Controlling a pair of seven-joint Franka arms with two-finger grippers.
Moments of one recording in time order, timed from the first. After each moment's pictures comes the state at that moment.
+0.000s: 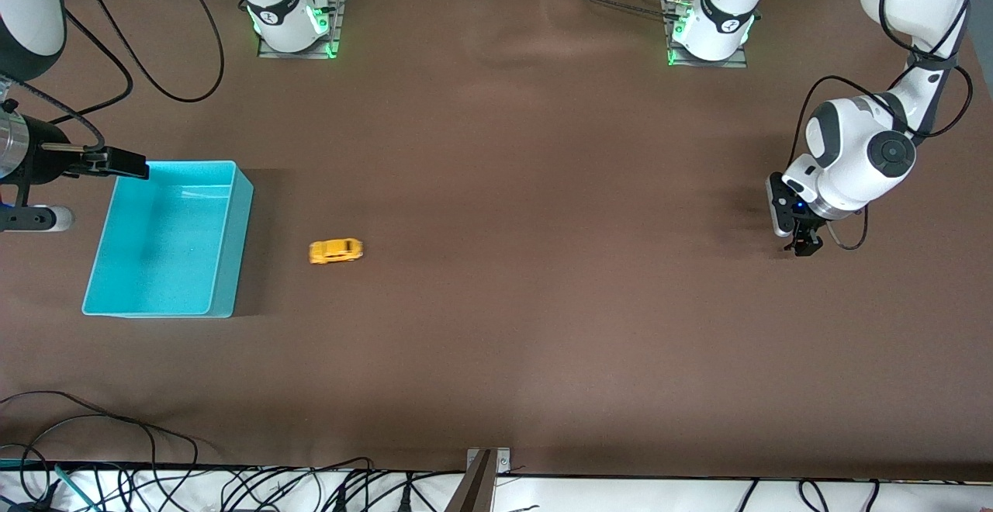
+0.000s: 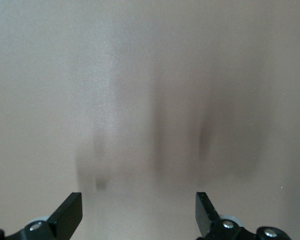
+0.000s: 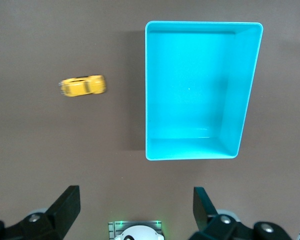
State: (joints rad) left arm 0.01 0.36 0.15 -2.31 0.03 2.69 1.66; right arm 0.25 0.34 -0.29 -1.22 0.02 1.31 -0.04
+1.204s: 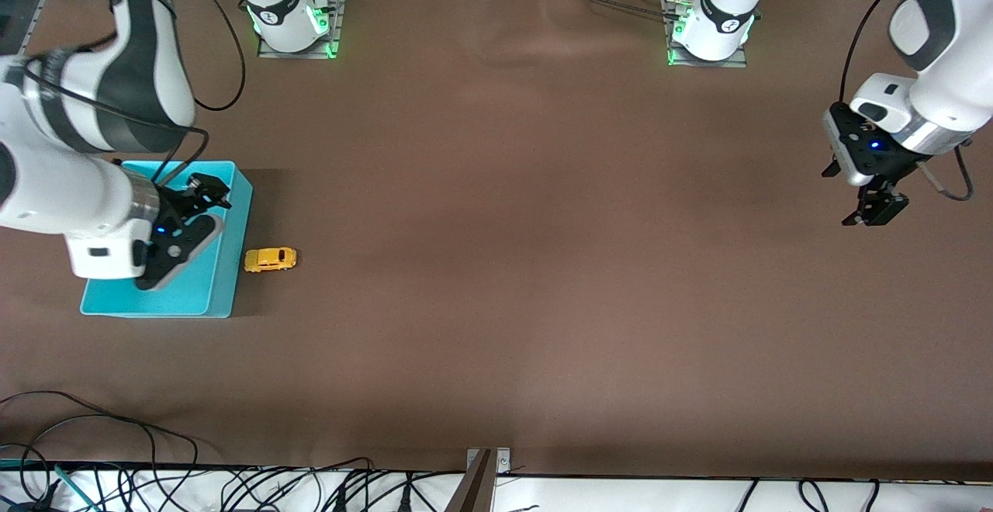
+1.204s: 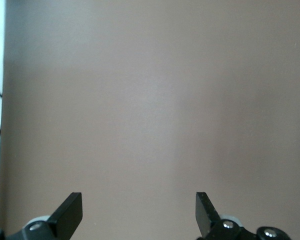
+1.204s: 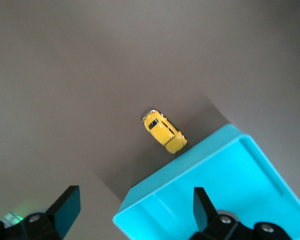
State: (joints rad) left arm -0.02 -0.10 0.10 -2.10 -0.01 2.14 1.48; right arm 0.36 0.44 -0.27 -1.41 0.08 1.65 -0.88
